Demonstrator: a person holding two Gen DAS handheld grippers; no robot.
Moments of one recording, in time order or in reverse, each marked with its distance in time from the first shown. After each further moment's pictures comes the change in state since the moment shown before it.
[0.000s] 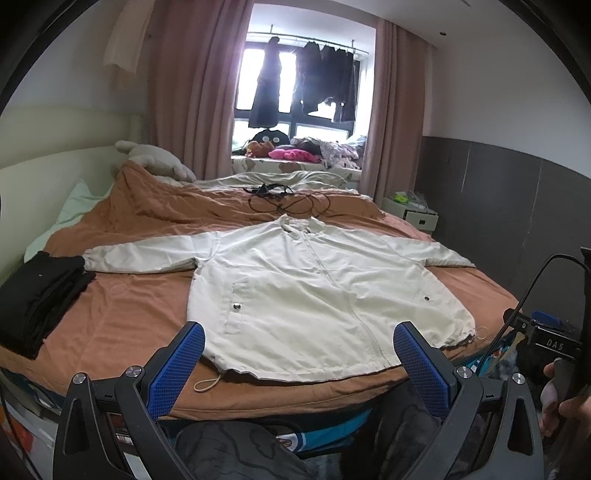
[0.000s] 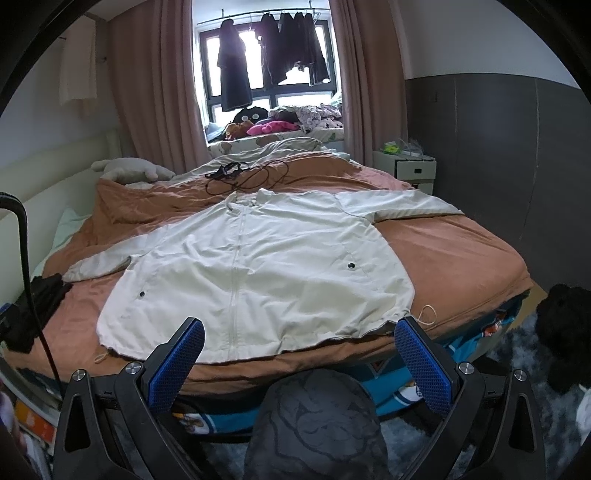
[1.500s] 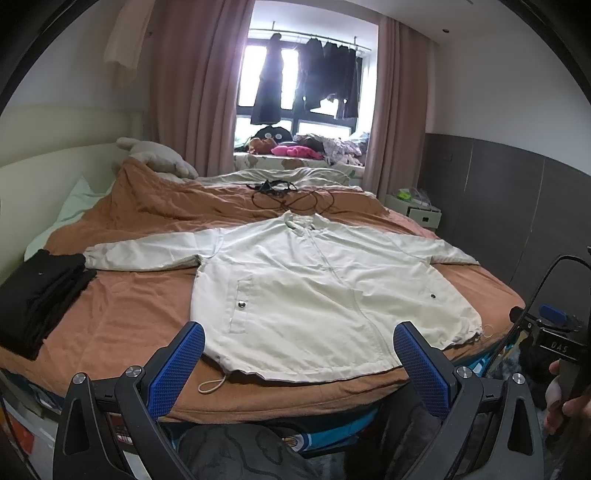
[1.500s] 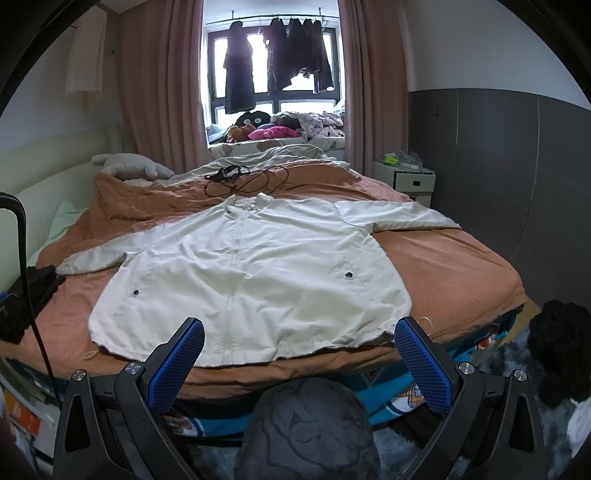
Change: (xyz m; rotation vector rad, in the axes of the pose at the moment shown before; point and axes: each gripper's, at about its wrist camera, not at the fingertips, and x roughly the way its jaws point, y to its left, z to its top) left arm 0.009 0.004 -0.005 0.015 0.006 0.011; right arm 0.005 0.003 0.005 -0.045 -0.015 -0.022
